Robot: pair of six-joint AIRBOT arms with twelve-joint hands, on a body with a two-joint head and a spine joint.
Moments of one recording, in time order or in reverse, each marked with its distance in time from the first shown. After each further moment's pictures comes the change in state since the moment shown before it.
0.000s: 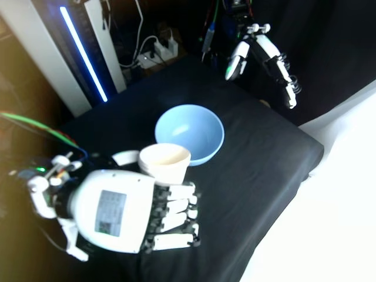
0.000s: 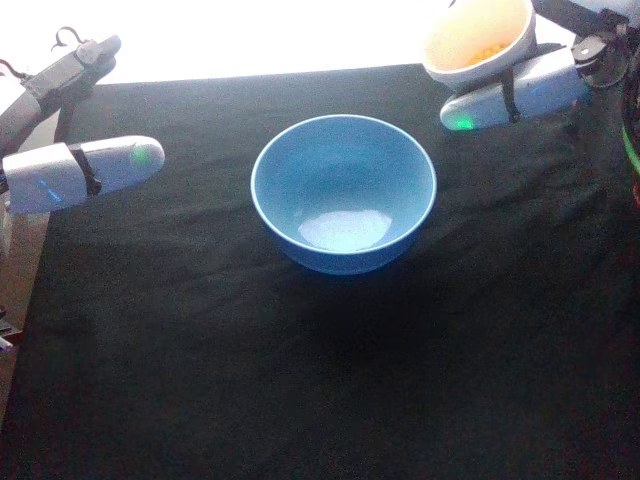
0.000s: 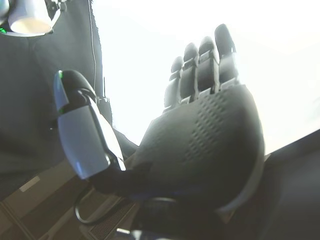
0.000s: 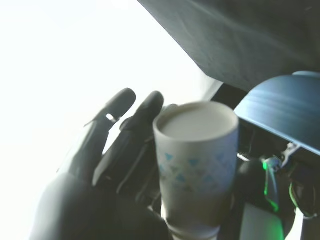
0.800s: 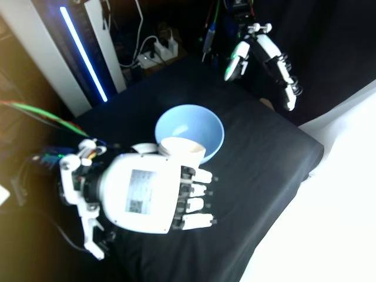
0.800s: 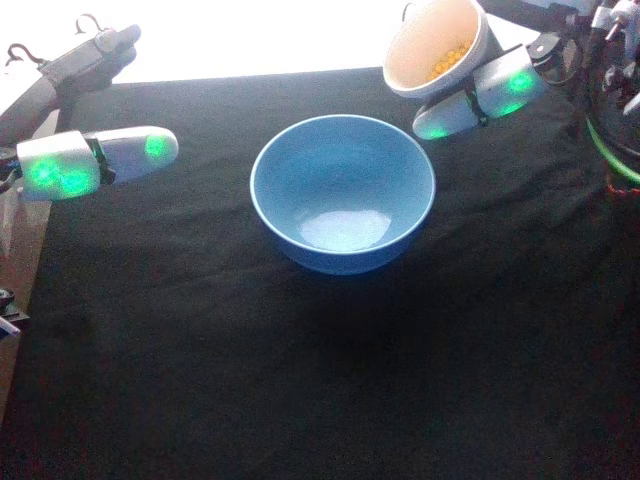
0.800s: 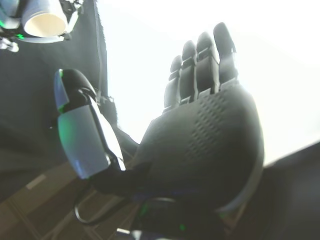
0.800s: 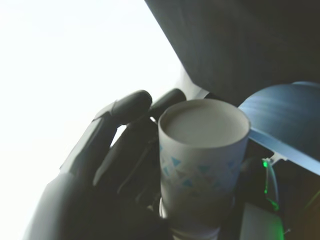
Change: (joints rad) left arm -0.050 -0.001 0.014 0.057 0.043 -0.003; right arm 0.100 -0.042 0.014 -0.249 -0.093 0.011
